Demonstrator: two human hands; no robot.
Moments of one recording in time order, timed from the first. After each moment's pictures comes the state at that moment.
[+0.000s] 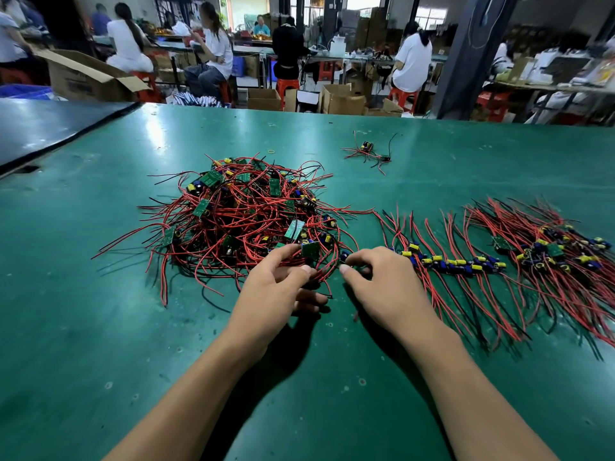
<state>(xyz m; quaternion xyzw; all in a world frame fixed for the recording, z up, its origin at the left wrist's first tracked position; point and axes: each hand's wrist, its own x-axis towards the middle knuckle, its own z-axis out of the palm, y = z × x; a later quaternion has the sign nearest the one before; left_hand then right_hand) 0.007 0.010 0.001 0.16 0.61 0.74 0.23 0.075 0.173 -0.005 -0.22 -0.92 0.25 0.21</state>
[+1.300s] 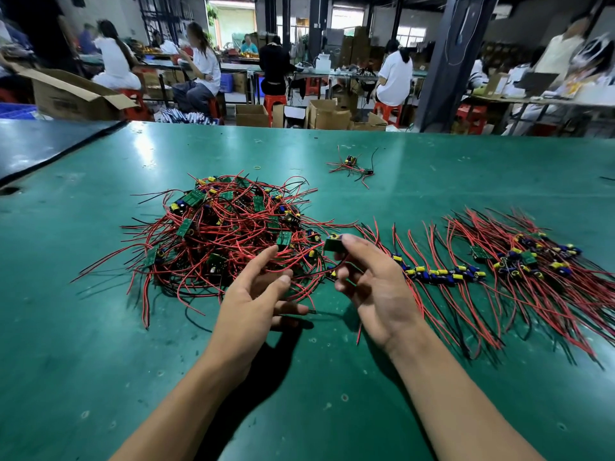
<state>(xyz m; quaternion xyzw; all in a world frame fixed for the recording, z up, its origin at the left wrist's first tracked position) 0.008 0.009 0.003 0.16 0.58 0.78 0.20 0.078 0.157 0.027 -0.15 -0.48 0.83 0.23</state>
